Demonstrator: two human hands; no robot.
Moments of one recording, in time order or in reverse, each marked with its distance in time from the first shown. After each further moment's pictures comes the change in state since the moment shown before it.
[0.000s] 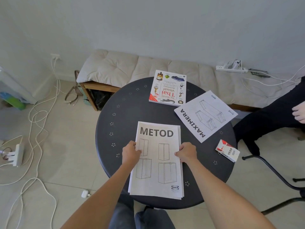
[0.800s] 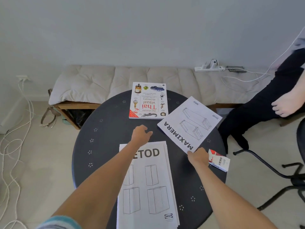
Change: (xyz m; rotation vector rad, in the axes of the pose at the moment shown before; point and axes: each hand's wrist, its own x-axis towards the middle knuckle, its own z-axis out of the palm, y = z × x) left_hand 0.090 0.169 0.039 0.279 -0.179 0.287; right_hand 0.061 0.023 -0.067 0.188 0.316 0.351
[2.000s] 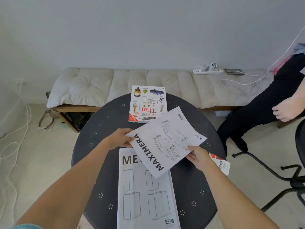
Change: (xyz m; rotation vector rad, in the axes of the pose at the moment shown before) left_hand 0.004 -0.047 -0.076 -0.436 -0.393 -0.118; right_hand 0.000 -0.022 -0.027 0.926 -0.436 0.226
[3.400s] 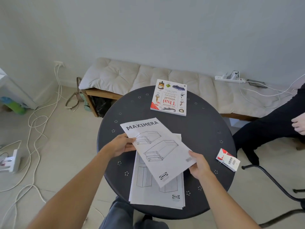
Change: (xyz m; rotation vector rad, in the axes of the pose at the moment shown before) left_hand -0.102 -0.107 0.004 -0.604 0.077 0.014; right_hand -0.050 0.086 0.002 0.073 -0.217 0.055
